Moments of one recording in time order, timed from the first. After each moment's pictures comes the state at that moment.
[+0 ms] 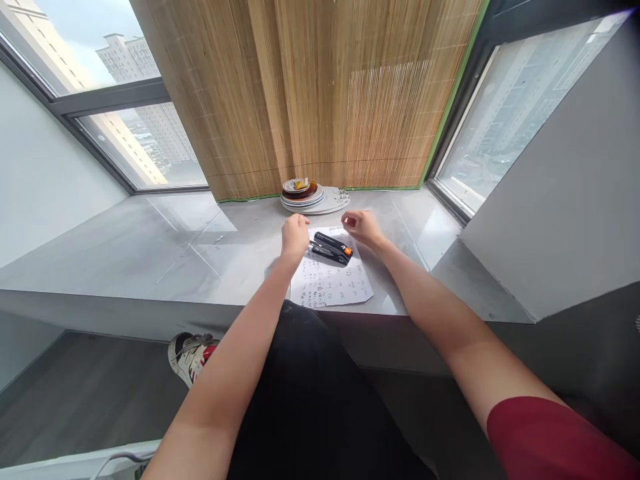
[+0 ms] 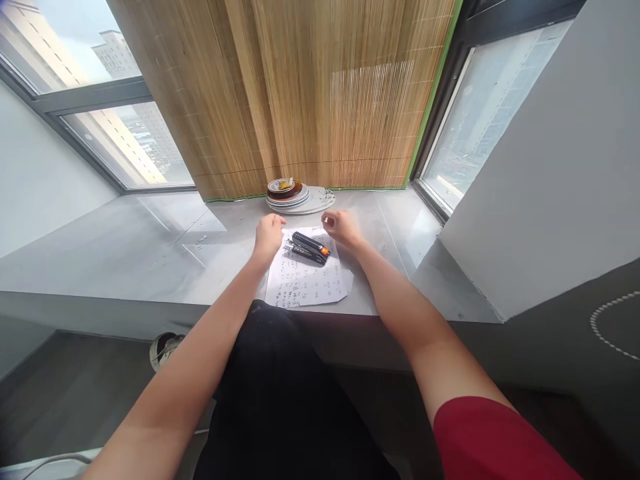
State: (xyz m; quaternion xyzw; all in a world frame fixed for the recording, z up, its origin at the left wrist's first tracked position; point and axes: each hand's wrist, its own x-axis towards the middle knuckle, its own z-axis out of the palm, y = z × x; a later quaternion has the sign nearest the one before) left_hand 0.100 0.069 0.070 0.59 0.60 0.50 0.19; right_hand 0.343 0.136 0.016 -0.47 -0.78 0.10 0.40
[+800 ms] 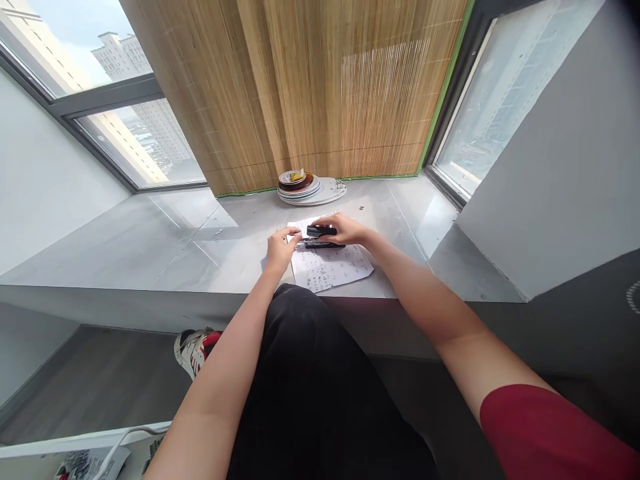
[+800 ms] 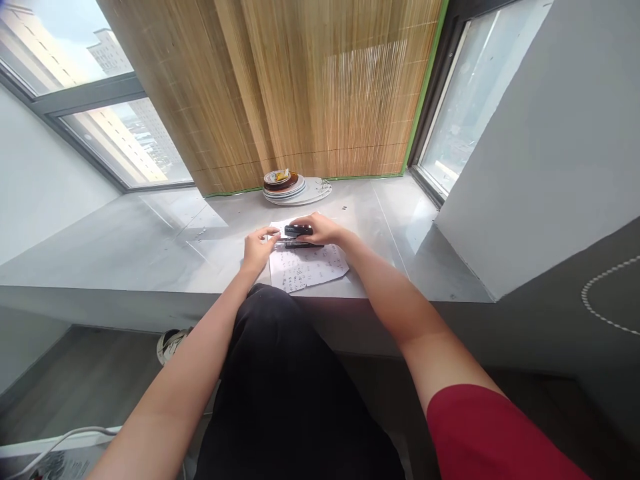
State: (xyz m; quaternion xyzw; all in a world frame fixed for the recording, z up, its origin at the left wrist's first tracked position) left_hand 0.066 0.029 0.011 0.66 0.59 0.45 0.16; right_hand 0.319 0.102 0.031 -0.24 -0.90 0.22 0.30
